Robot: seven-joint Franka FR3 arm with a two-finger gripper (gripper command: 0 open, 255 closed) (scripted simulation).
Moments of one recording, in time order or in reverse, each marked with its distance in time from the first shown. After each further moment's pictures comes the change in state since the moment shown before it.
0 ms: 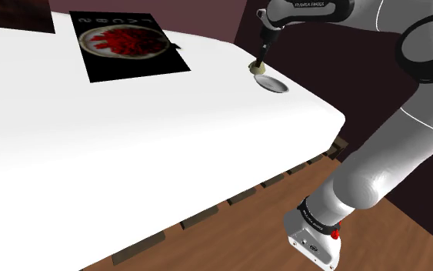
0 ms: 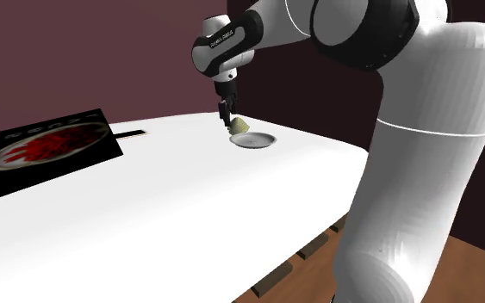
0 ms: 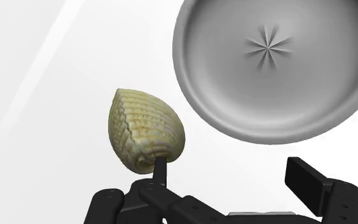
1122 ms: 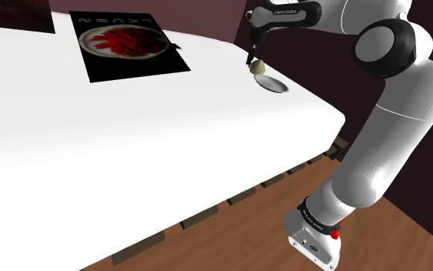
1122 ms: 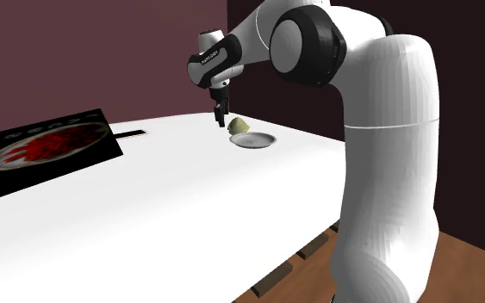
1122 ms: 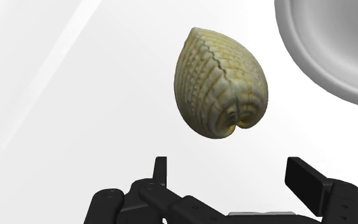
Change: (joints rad) arm -0.036 0.227 -0.014 0.199 0.036 0.113 -0.126
